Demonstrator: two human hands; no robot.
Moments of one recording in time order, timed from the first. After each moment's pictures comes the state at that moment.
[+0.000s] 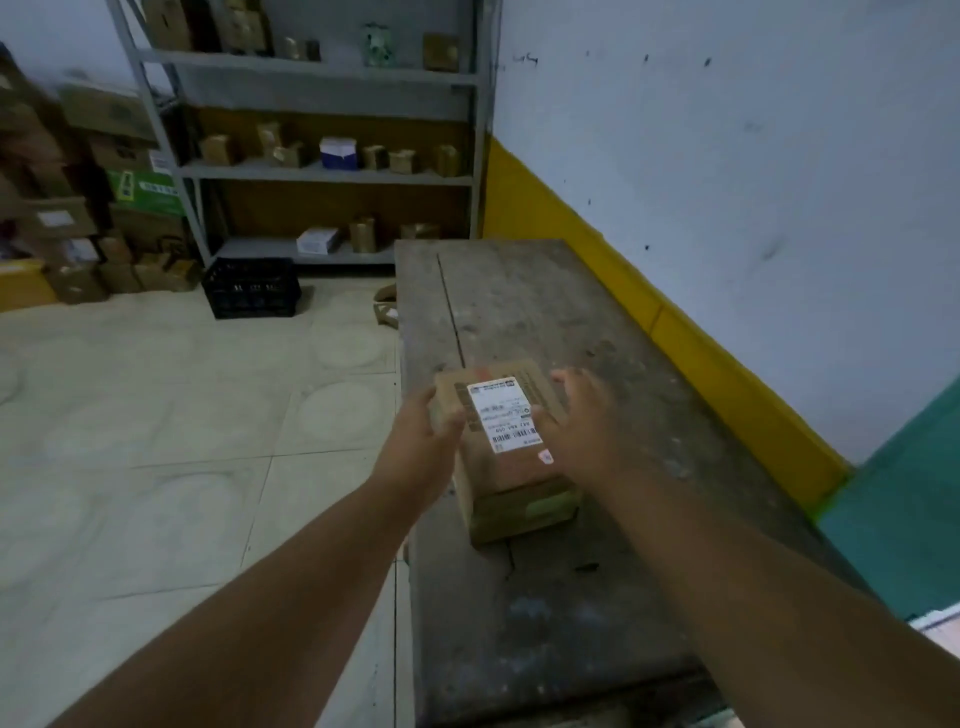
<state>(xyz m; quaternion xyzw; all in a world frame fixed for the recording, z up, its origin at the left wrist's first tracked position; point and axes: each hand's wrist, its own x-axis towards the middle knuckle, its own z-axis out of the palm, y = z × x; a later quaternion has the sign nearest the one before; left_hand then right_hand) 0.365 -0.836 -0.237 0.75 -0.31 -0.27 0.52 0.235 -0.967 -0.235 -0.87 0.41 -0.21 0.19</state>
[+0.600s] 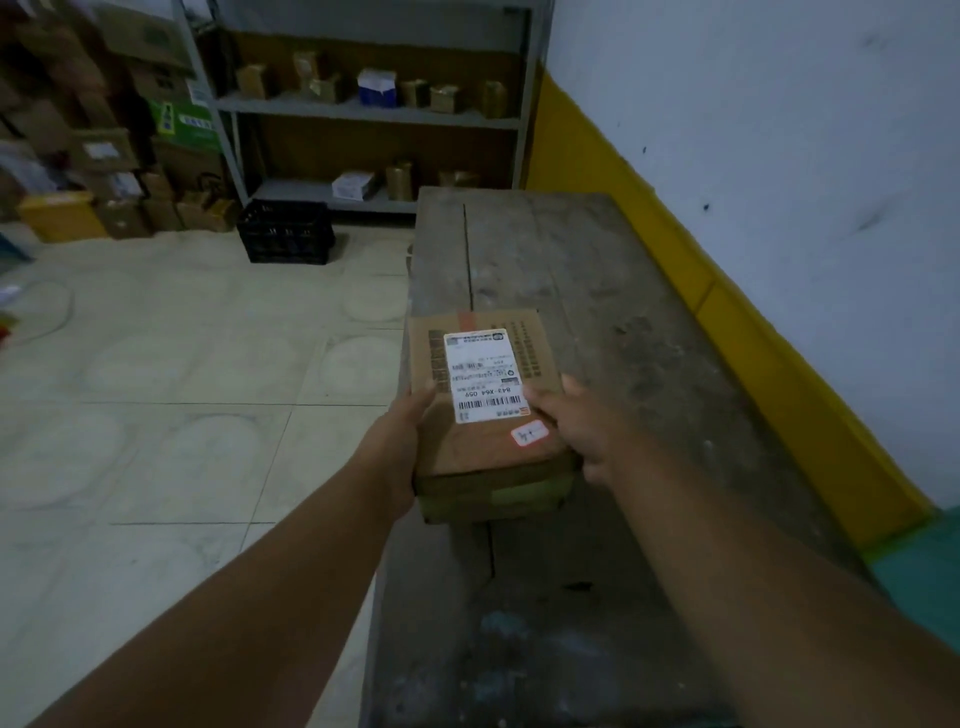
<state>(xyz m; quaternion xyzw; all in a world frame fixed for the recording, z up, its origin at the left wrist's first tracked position) 0.382 -0.887 -0.288 0.56 -0.06 -0.46 0.68 0.260 -1.041 -0.275 -0.59 0.36 -0.10 0.71</state>
